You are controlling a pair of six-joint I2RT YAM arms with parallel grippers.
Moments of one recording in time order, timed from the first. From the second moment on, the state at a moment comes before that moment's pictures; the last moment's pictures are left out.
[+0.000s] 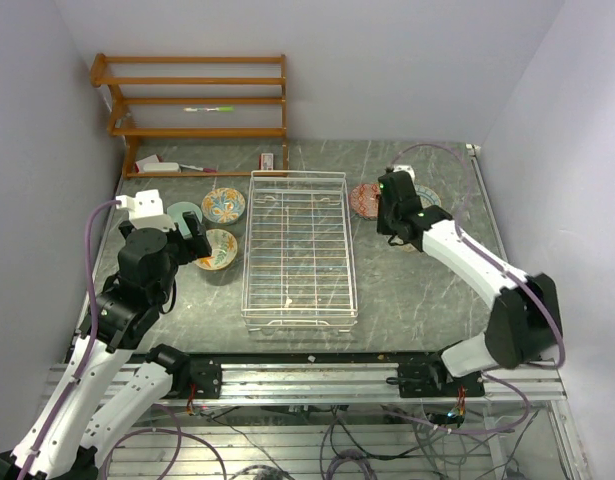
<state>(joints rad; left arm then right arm) -0.43 0.61 0.88 -0.56 -0.47 -0.31 0.43 1.51 1.07 -0.43 0.34 0.31</state>
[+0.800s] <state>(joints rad) -0.43 0.56 0.89 -0.61 -0.49 -0.32 0.63 1.41 1.04 0.15 -0.54 0.61</state>
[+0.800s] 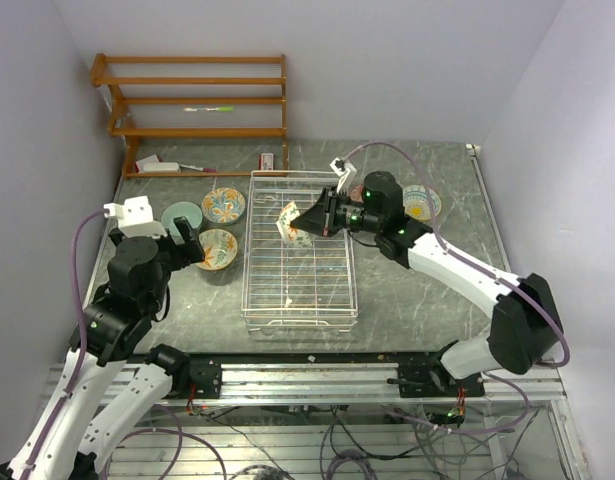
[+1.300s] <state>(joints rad) -0.43 0.51 0.91 -0.66 -0.51 -0.32 0.70 1.70 1.03 0.44 -0.58 0.77</state>
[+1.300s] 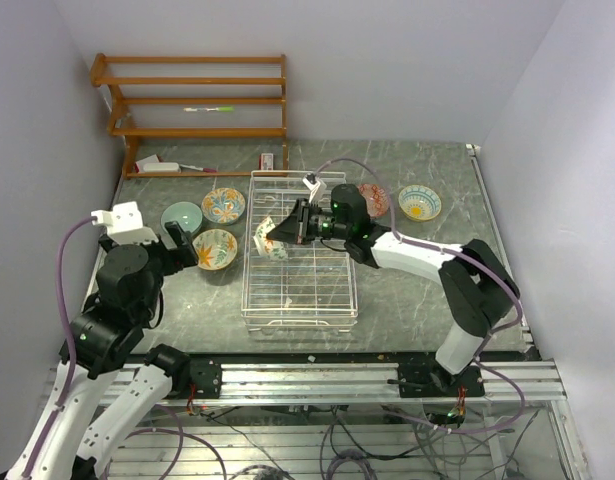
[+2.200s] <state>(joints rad) -0.43 0.48 0.99 -0.75 -0.53 -0.31 0.69 1.92 0.98 0.86 -0.42 1.07</state>
